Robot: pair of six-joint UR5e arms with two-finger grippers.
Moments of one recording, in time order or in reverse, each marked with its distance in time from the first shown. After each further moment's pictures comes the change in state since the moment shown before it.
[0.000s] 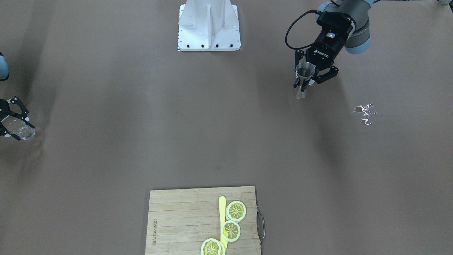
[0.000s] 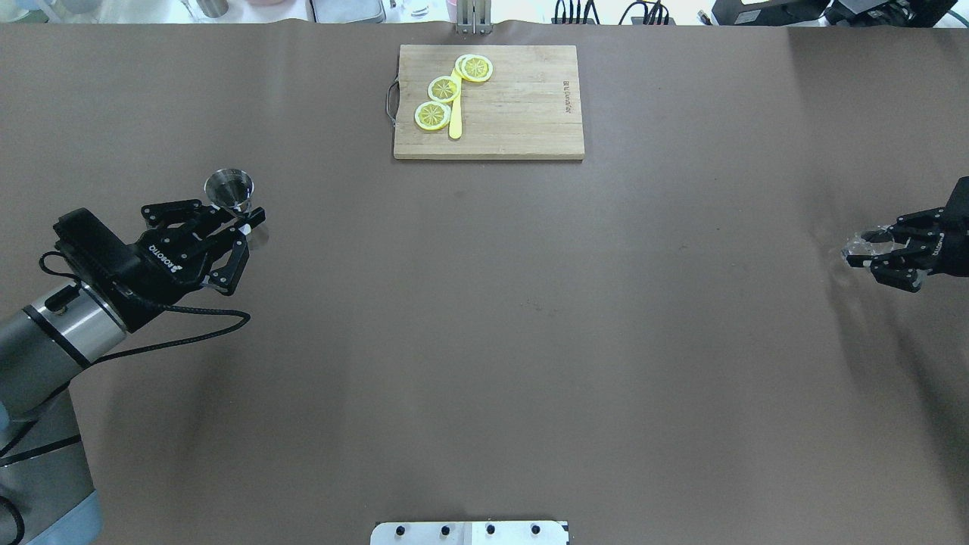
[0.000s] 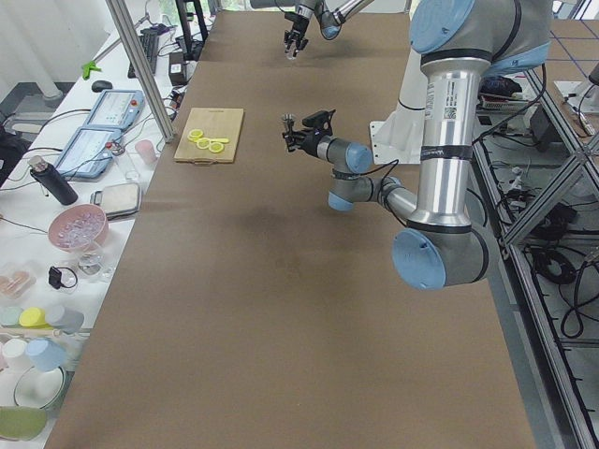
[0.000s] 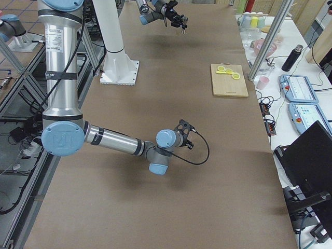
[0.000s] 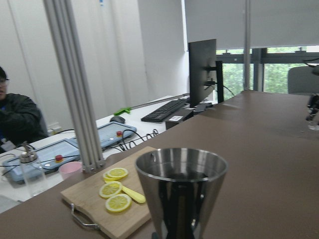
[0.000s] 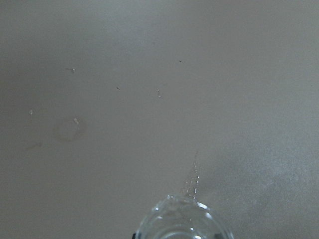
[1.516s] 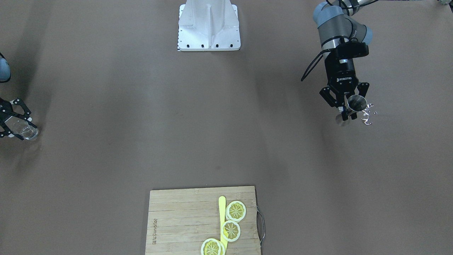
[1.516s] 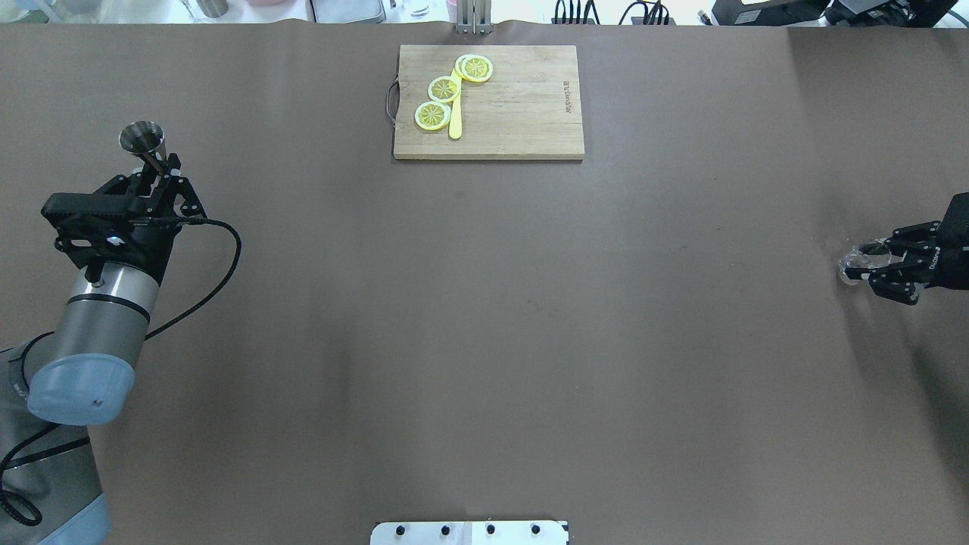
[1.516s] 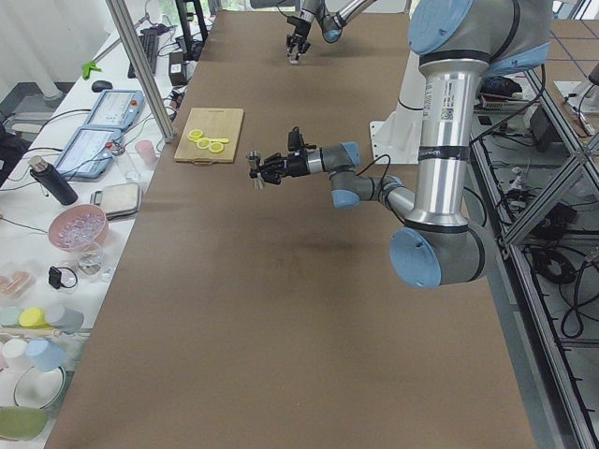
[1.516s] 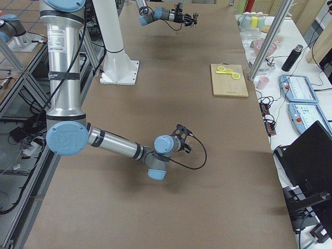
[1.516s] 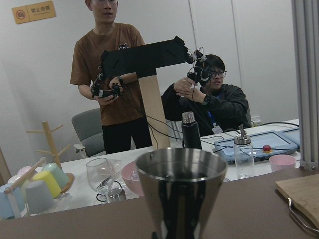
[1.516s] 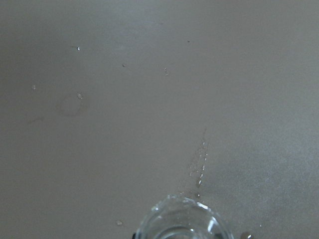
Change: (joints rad) left arm 0.007 -0.013 0.009 0.649 0.497 -0.675; right arm -0.028 0.016 -0.094 0.095 -0.007 0.000
